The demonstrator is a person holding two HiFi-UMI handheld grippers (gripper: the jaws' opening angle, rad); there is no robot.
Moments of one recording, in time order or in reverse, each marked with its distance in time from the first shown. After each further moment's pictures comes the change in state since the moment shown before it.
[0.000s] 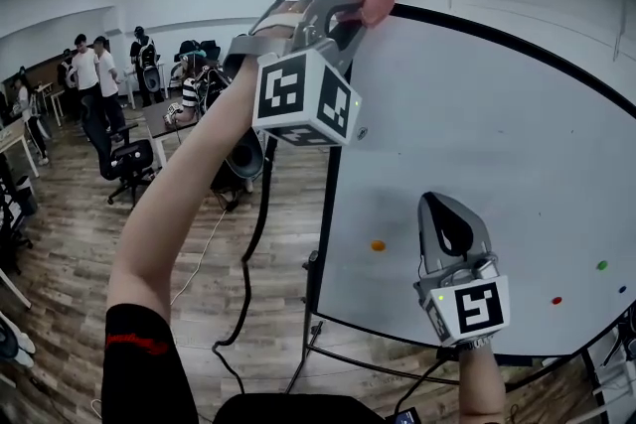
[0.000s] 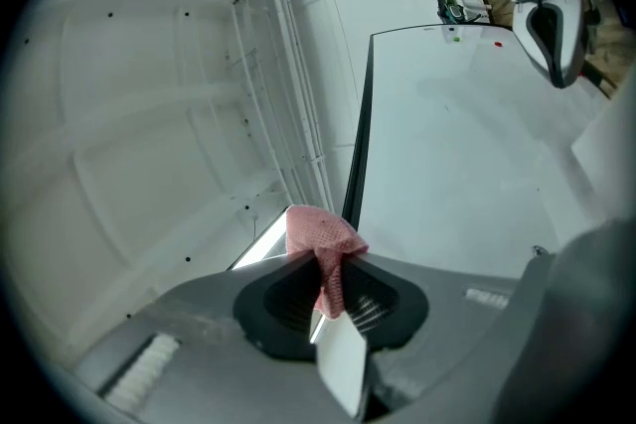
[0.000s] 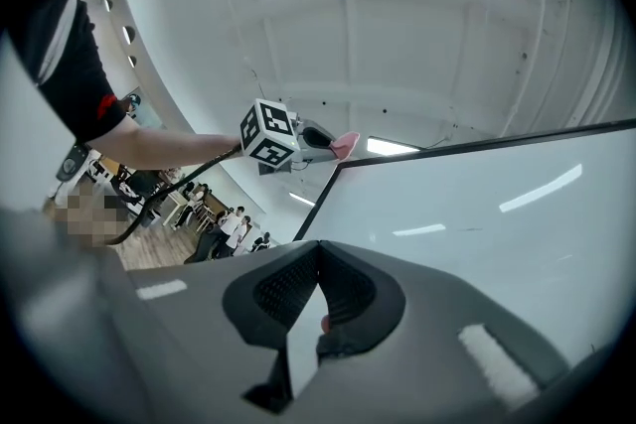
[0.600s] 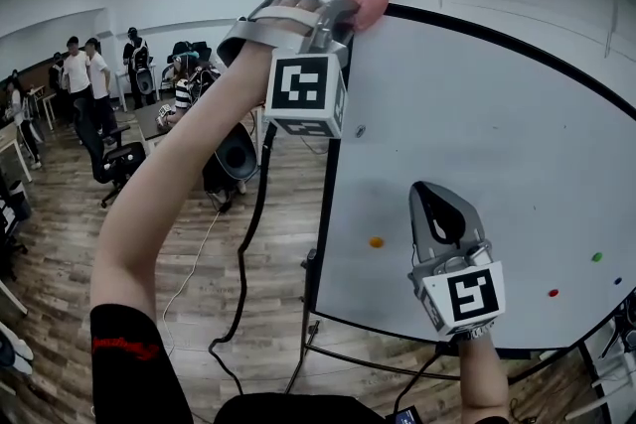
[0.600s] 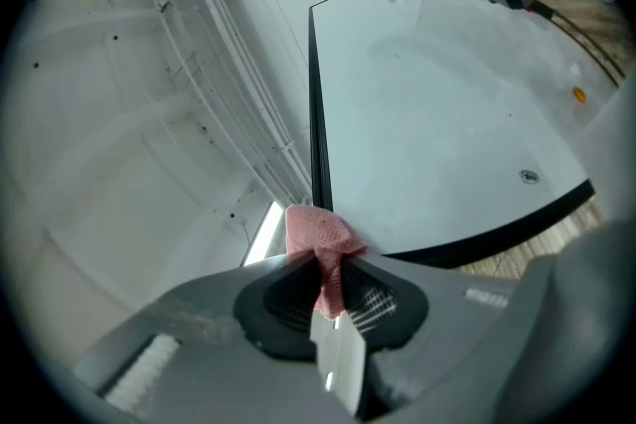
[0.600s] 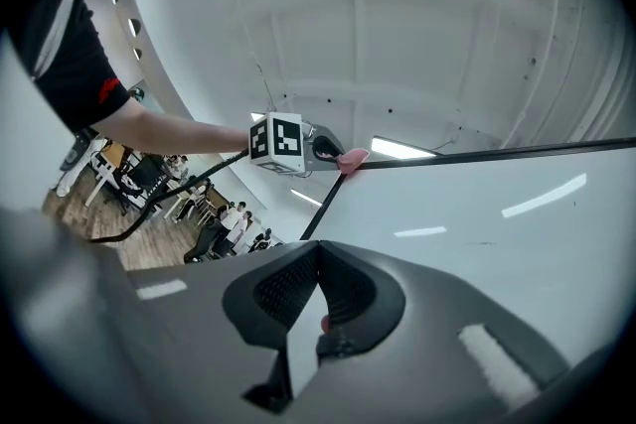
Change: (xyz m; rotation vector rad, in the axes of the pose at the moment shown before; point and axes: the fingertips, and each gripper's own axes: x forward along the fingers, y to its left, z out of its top) left arm 0.014 -0.018 -0.021 0.302 0.109 -0.072; right arm 0.010 0.008 0.008 -0.035 0.022 0.006
